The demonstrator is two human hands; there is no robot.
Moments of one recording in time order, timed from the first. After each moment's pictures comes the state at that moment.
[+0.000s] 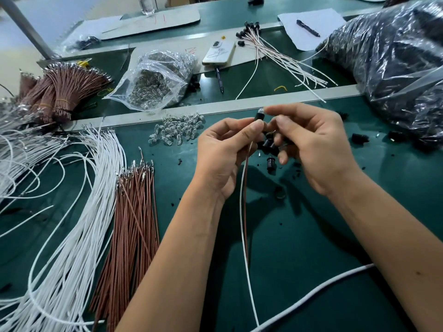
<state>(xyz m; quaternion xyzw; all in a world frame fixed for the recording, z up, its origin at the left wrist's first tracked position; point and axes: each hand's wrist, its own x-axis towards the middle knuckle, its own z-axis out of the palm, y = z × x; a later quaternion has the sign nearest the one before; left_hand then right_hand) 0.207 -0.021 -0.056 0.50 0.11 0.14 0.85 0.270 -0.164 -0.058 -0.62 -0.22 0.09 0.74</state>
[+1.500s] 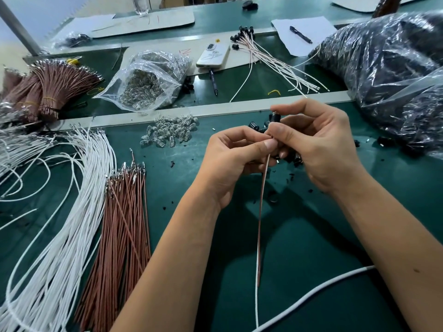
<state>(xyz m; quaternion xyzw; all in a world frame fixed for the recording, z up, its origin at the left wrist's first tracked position) 0.201 -0.028 -0.052 0.60 0.07 0.05 0.79 0.273 -0.172 -0.051 -0.62 -0.26 0.05 0.74</state>
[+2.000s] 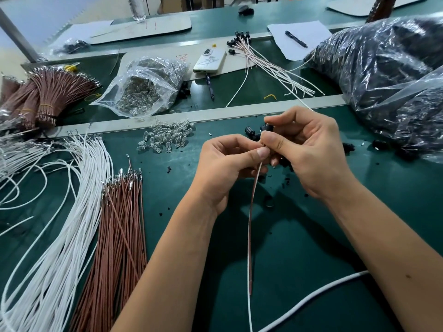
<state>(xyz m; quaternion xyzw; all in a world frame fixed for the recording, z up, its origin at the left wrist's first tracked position) 0.201 -0.030 -0.053 0.60 0.09 0.07 0.79 0.272 -0.170 -0.056 -0.63 -0.25 0.04 0.74</state>
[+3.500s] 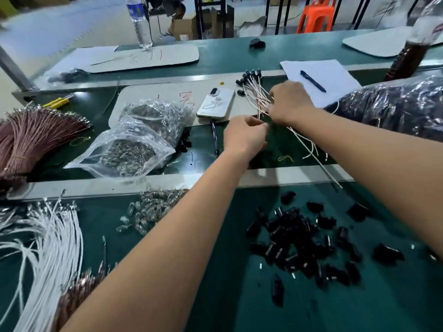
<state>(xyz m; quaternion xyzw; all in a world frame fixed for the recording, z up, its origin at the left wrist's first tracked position) 0.447 0.030 -0.040 0.74 0.23 0.11 0.62 0.582 -0.047 -0.023 -0.96 -0.24 -0.07 0.10</state>
